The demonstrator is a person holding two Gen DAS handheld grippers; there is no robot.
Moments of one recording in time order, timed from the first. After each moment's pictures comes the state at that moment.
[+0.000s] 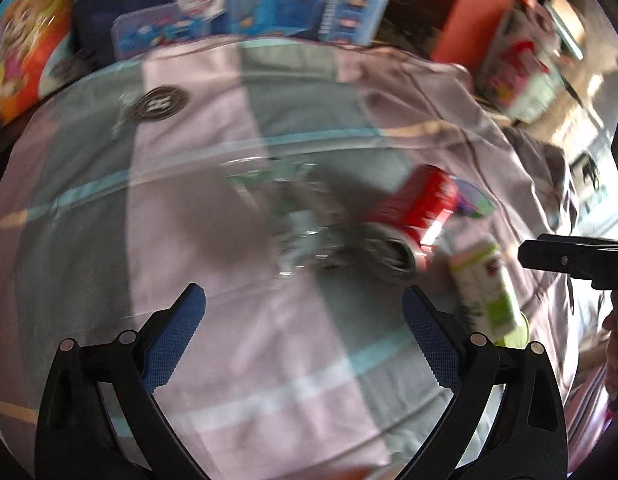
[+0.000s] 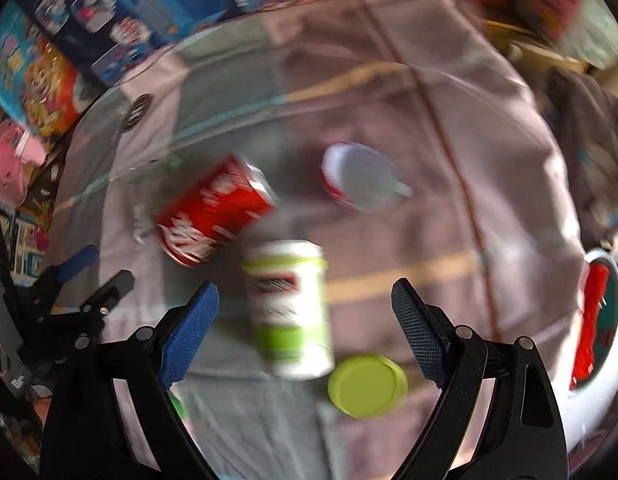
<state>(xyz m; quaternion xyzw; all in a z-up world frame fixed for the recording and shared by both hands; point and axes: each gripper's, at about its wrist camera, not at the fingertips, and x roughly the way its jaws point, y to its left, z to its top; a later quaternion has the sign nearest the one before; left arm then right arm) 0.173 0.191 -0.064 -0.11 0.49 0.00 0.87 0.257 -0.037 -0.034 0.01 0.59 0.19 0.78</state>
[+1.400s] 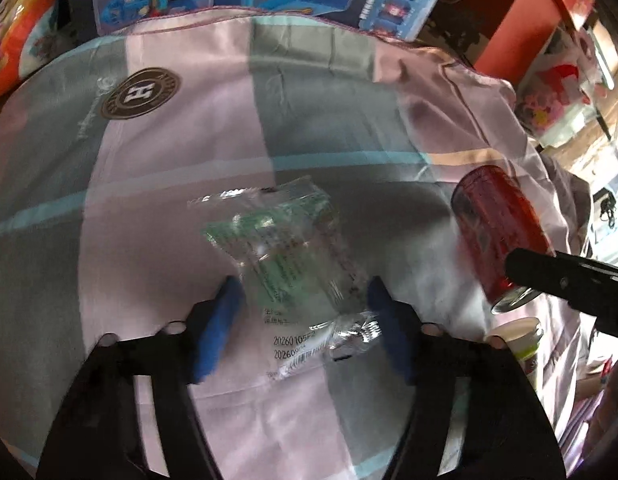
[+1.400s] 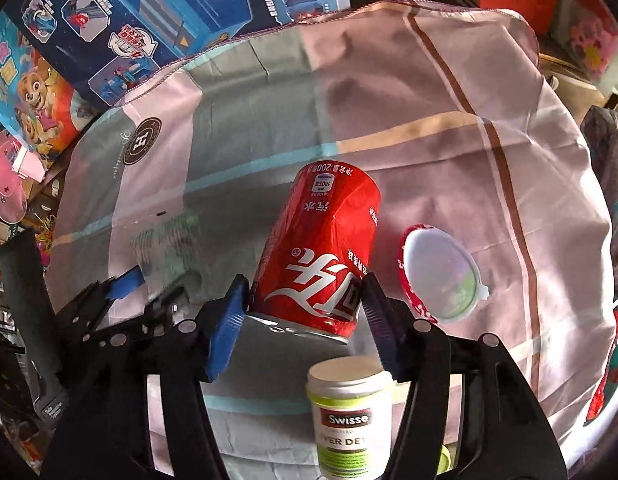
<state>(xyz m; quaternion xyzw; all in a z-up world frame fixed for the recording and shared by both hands) 0.256 0.193 -0.097 -0.13 0.51 0.02 0.85 0.303 0.006 -0.050 0.01 0.58 0.20 0.79</state>
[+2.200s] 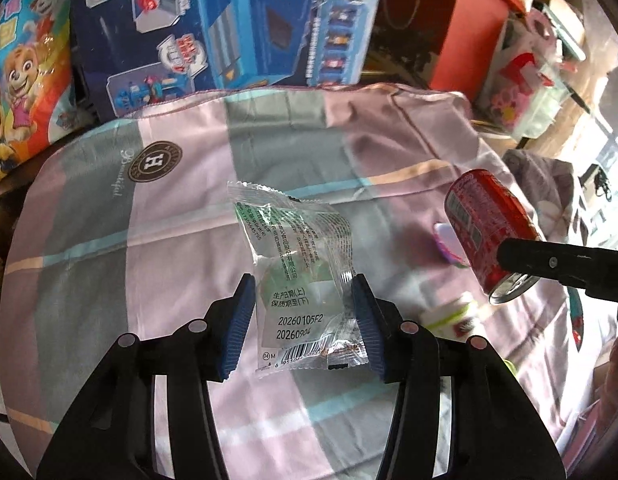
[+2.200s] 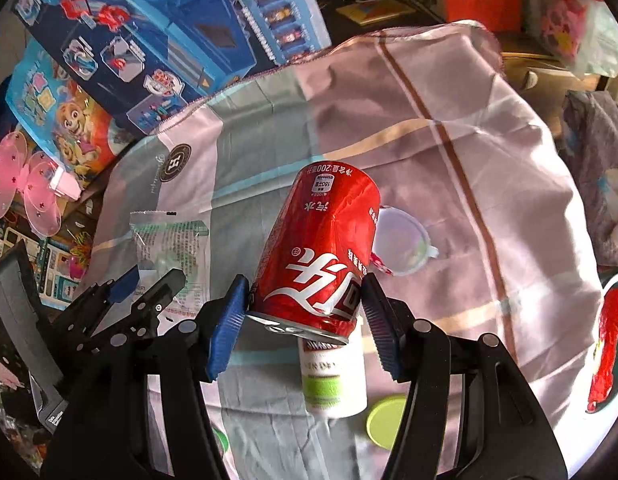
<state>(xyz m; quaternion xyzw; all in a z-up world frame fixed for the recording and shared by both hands) 0.201 0.135 -0.021 -0.06 0.45 0.03 0.89 0.257 -0.062 0.000 0.07 0.54 0.22 0.81</state>
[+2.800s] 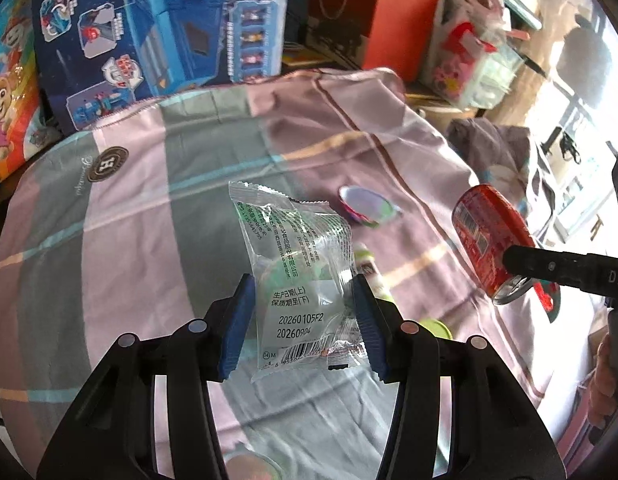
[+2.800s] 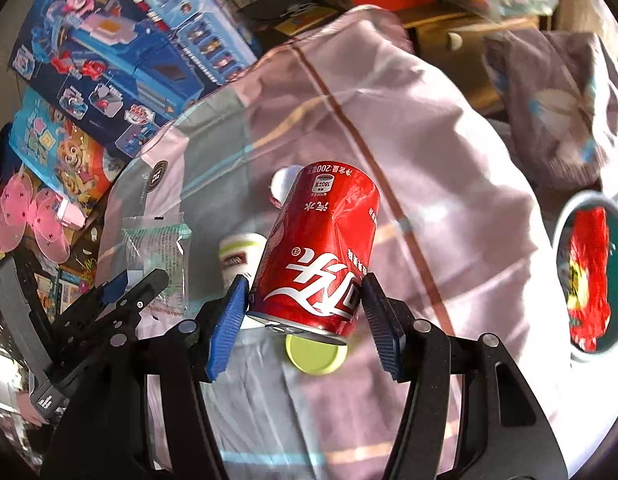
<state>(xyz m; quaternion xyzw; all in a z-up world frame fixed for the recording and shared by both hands) 0.161 0.051 -0.009 -0.04 0.45 -0.03 0.89 0.198 -0.186 -0.011 0.14 0.53 0.19 0.81</state>
